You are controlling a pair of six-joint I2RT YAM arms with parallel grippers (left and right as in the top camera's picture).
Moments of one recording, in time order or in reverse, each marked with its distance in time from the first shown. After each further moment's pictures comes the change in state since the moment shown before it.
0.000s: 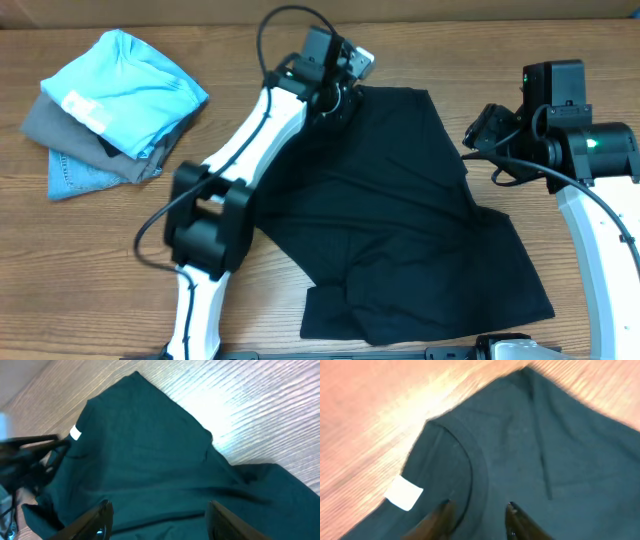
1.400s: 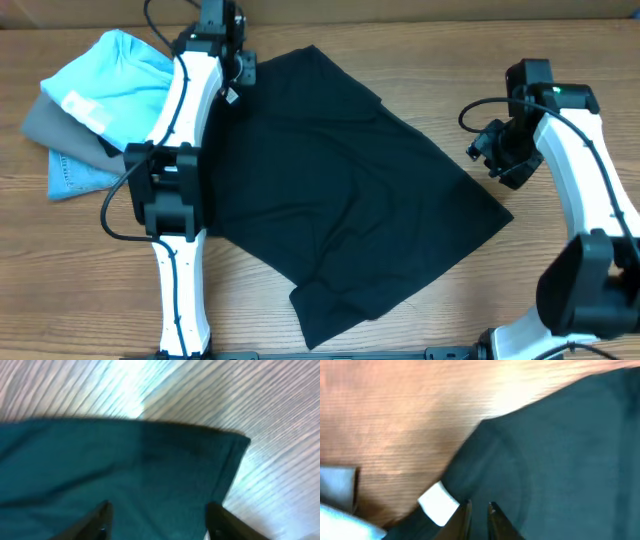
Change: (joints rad) left arm 0.335 0.209 0.373 -0.273 -0.252 -0.233; right arm -0.127 0.380 -0.005 -0.057 0.057 0.064
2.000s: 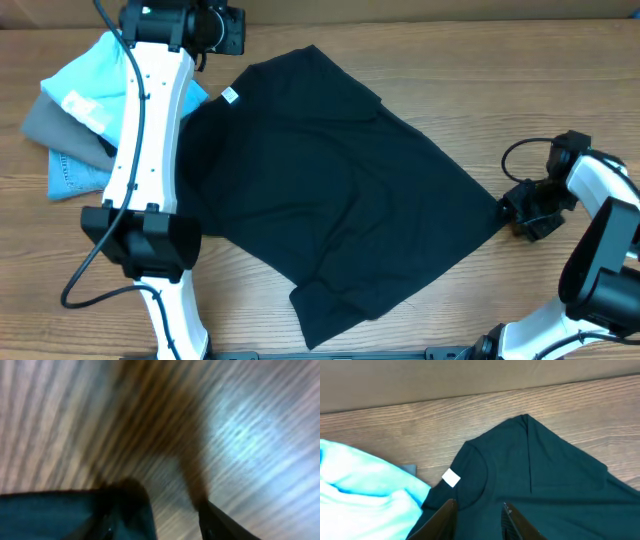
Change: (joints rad) left arm -0.019 -0.328 0.126 -0.274 0.021 0.060; right arm -0.316 0.063 -0.404 0.319 -0.099 -0.098
